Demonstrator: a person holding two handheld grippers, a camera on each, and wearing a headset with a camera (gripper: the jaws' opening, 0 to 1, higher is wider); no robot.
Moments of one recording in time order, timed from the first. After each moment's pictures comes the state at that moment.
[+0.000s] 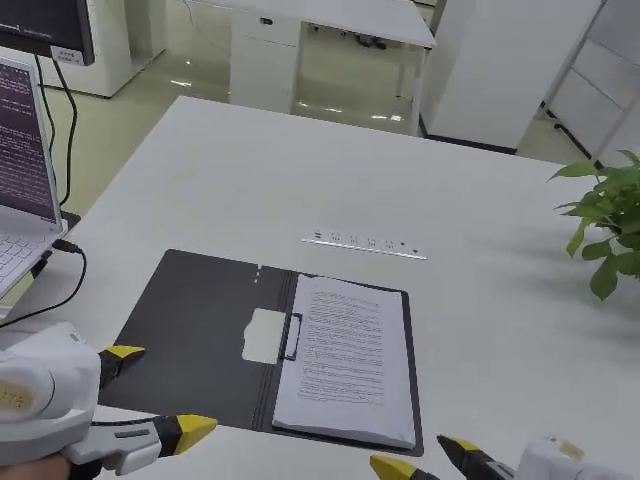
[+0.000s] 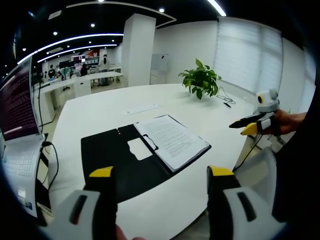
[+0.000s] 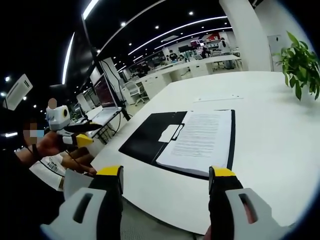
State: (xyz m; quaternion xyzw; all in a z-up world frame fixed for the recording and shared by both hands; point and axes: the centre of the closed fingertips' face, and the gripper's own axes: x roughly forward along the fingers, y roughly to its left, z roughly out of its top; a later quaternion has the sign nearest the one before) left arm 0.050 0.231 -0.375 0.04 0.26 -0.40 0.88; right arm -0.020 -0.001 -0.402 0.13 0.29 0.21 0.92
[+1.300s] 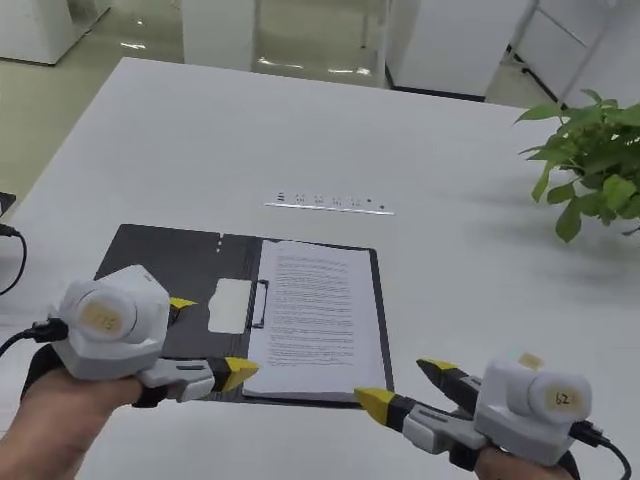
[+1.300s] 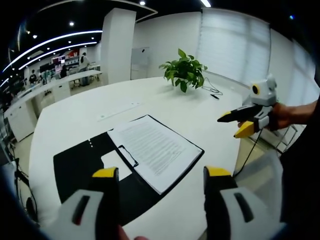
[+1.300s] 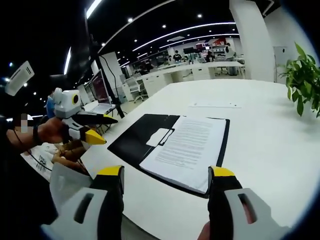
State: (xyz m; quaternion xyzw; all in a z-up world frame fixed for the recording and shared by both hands) left arm 0.084 0.125 -0.405 0.08 0.28 -0.47 0.83; right arm 0.015 -0.032 -0.411 0.08 0.28 0.21 0.93
